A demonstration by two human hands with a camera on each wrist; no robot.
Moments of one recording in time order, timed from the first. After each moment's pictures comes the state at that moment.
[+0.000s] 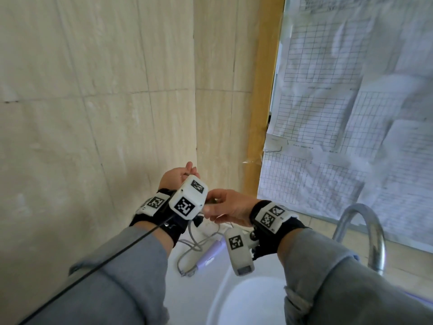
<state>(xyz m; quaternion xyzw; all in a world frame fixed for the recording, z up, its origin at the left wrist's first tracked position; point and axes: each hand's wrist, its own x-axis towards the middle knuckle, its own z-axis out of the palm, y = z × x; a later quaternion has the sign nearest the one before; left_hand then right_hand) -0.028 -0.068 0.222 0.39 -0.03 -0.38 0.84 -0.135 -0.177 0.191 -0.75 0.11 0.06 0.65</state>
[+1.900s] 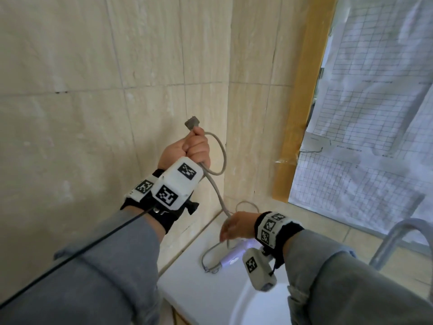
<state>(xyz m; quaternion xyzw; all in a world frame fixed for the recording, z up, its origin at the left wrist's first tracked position) 0.011 -0.015 0.257 0.20 -0.18 -0.56 0.78 -0.091 -0.163 0.147 -0.93 0.12 0.18 0.31</state>
